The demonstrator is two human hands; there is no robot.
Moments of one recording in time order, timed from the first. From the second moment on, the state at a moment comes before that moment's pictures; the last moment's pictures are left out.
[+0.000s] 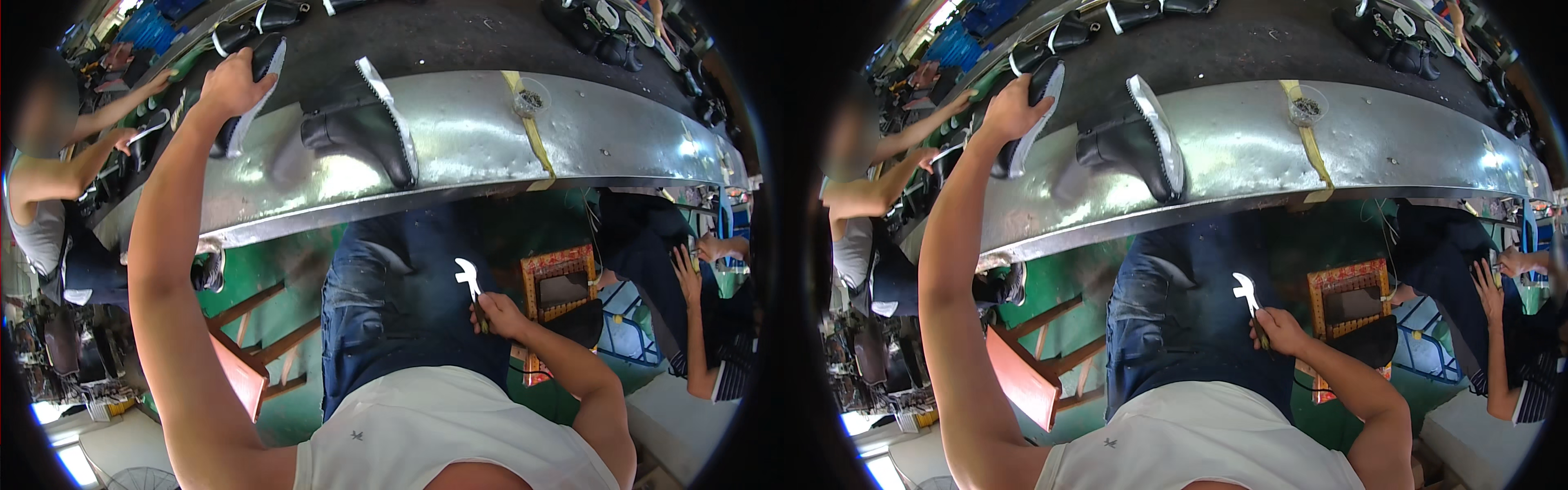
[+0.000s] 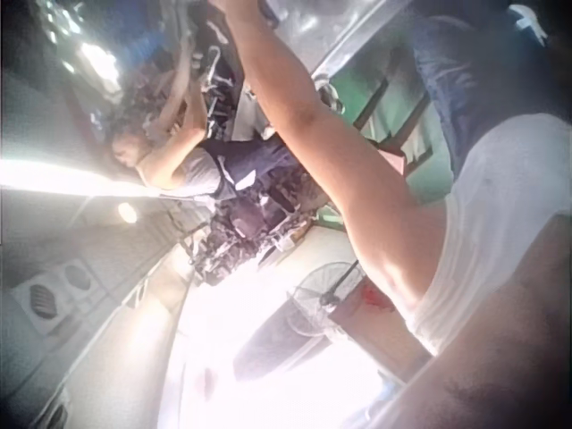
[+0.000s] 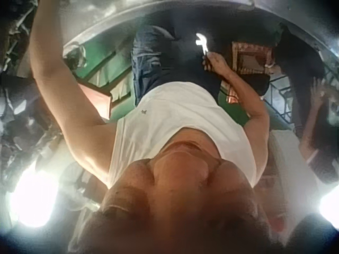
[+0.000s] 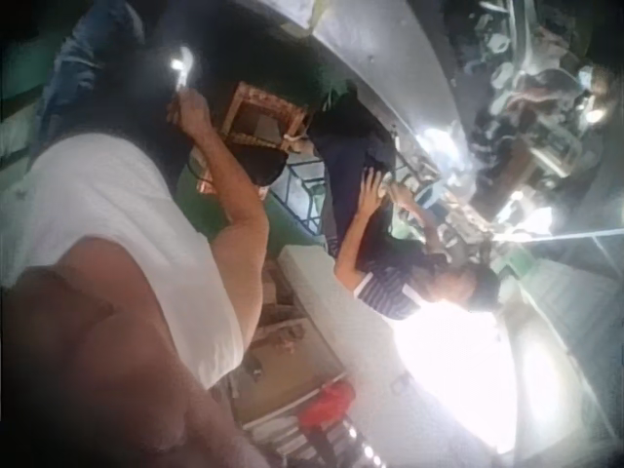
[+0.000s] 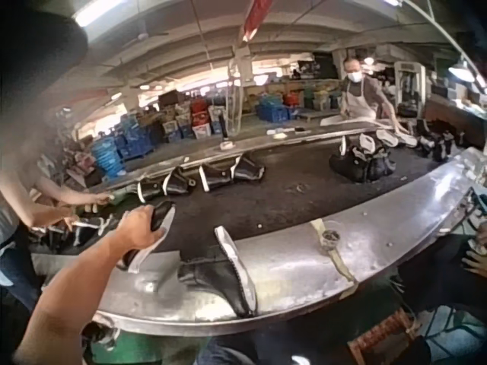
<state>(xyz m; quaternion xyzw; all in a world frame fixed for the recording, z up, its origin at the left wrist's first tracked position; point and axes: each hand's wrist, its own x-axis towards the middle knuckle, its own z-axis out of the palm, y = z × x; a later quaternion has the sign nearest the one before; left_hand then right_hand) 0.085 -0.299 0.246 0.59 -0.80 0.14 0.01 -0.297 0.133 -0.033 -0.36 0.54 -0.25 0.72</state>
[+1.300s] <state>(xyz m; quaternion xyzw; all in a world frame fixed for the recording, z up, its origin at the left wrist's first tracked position) -0.058 -0.285 0.170 0.70 -0.67 -0.25 0.06 -0.308 0.156 -0.027 -0.33 0.56 -0.27 0.71</state>
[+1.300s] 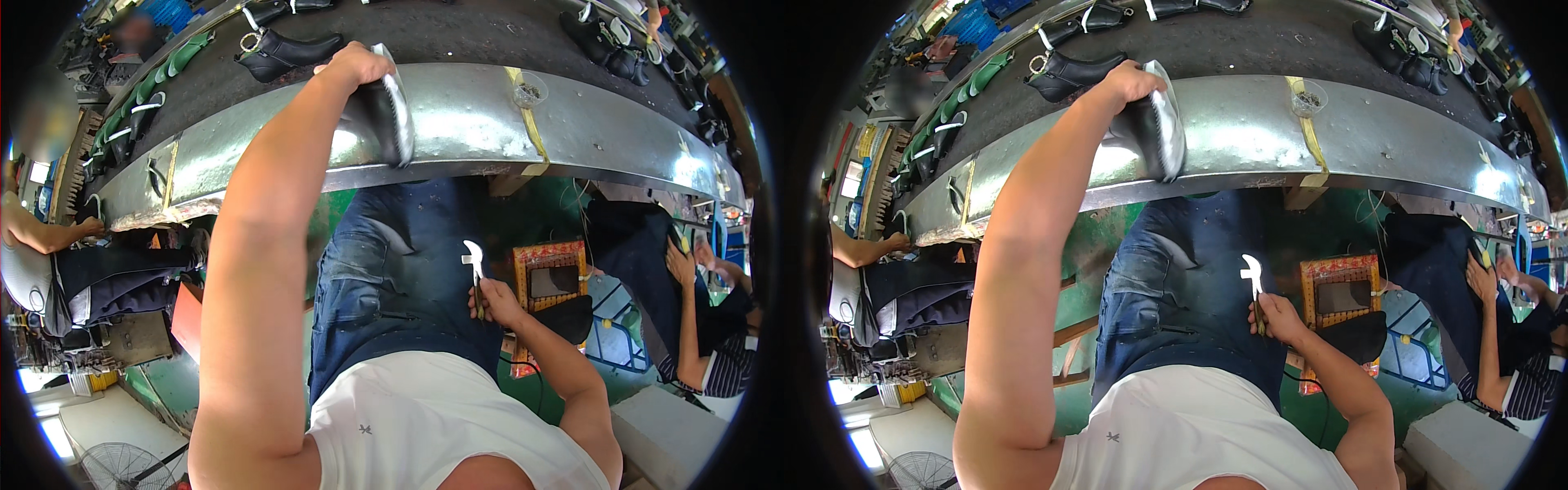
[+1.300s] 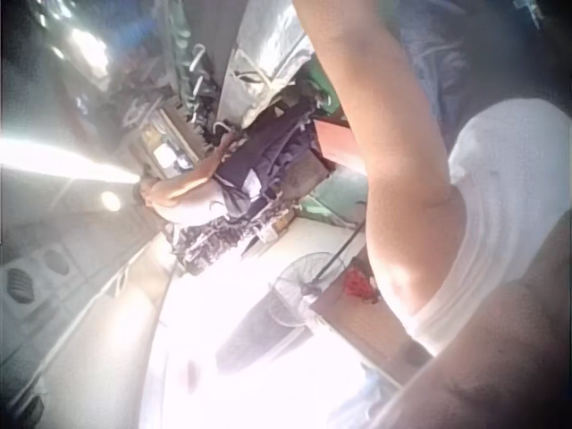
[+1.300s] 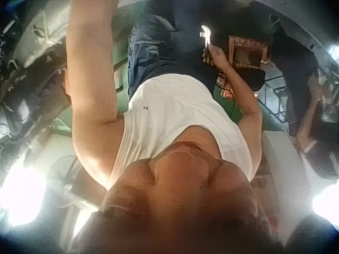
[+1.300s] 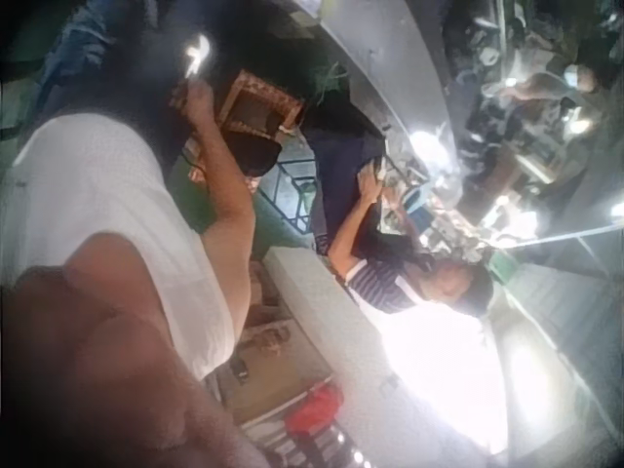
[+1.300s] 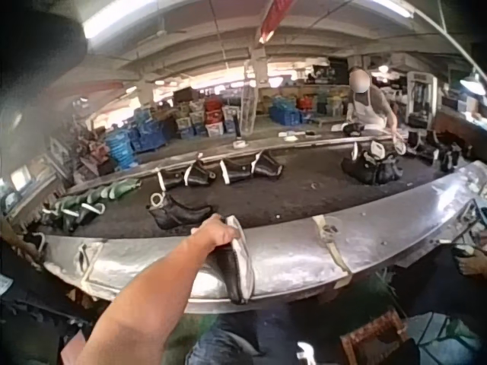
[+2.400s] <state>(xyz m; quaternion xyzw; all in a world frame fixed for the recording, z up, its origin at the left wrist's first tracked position) 0.014 0.029 0.019 0.46 -0.71 -0.45 0.28 -0.239 0.105 0.085 -0.39 0.50 -0.12 0.77</state>
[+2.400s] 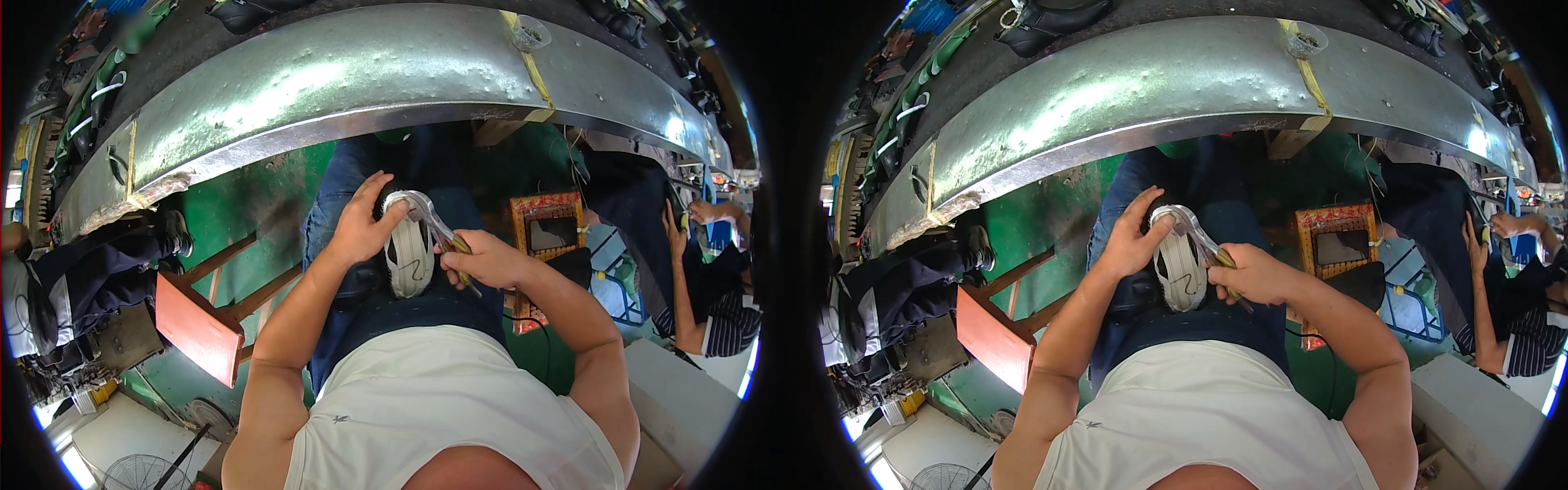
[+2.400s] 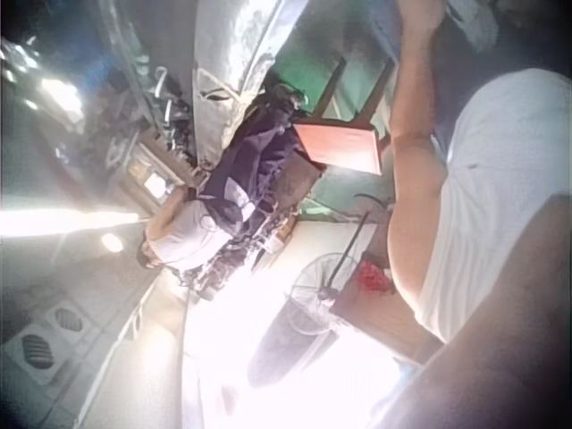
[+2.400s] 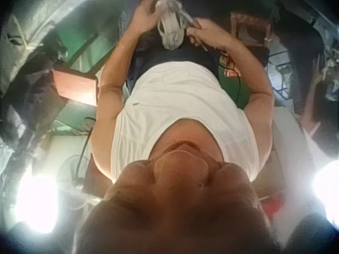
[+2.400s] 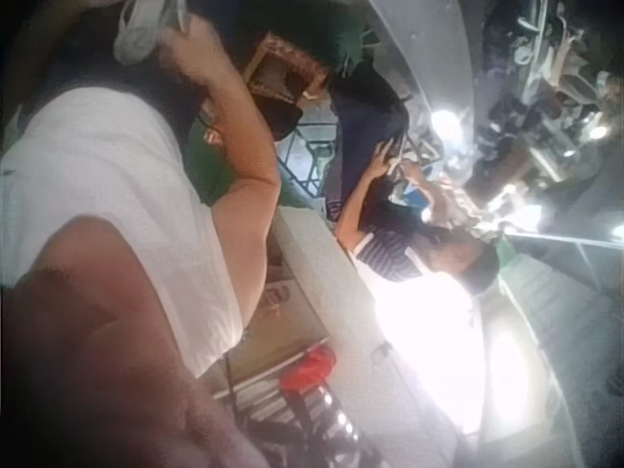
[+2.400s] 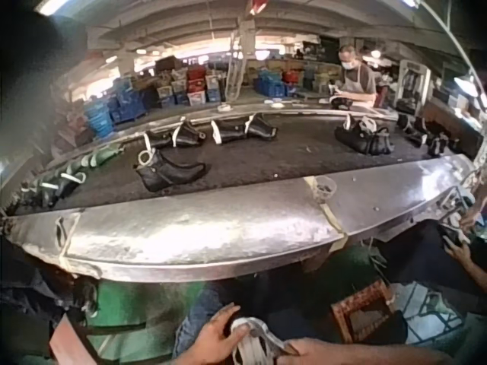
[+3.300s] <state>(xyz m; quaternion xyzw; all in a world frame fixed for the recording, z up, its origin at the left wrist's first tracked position) -0.013 -0.007 -0.003 0.46 -0.47 -0.73 0.18 -0.257 0.084 0.073 -0.57 0.60 0.02 0.56</state>
